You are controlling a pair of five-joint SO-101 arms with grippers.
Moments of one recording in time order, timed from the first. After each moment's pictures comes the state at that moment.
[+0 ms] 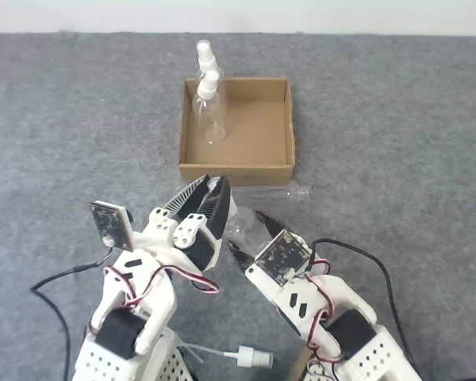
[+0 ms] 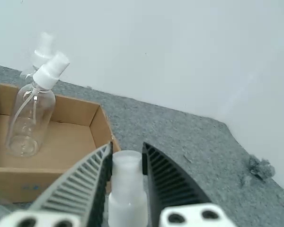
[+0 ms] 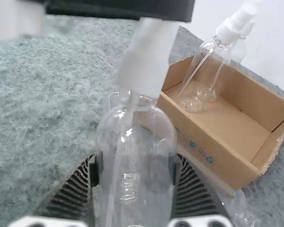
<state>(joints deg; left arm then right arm) 20.7 -103.3 87.8 38.1 32.1 -42.5 -102.9 94.7 38.8 11.2</state>
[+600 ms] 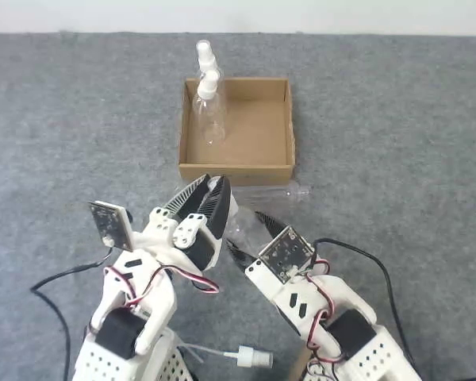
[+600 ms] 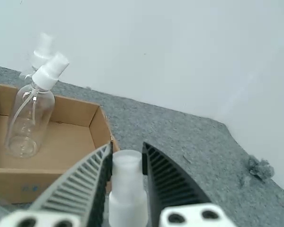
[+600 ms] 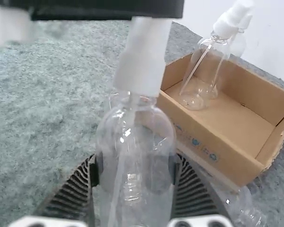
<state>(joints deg) 20.7 -103.4 87.7 38.0 32.1 -42.5 -102.9 94.7 38.8 9.1</state>
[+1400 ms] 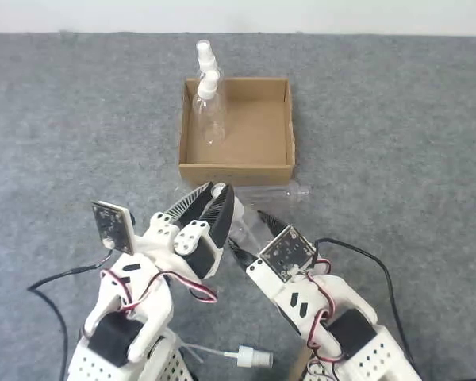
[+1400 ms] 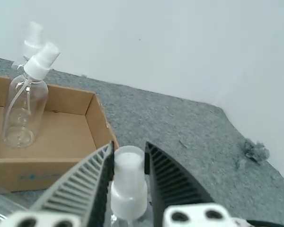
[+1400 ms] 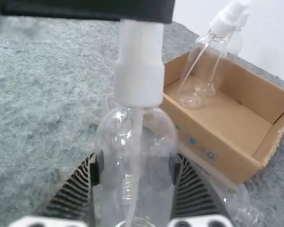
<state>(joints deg) 24.3 -103.5 83.1 45.8 31.6 -42.2 -102.9 94.7 38.9 9.1</state>
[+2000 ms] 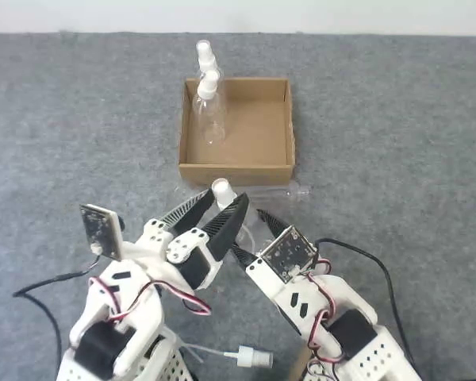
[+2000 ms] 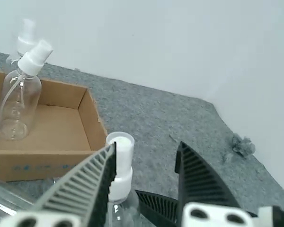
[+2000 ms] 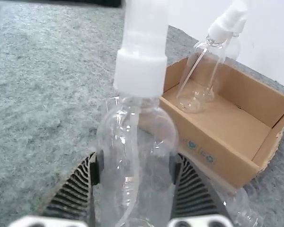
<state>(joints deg) 25.1 -103.5 74.7 54.8 33.2 -42.3 -103.0 94.6 38.8 9.0</state>
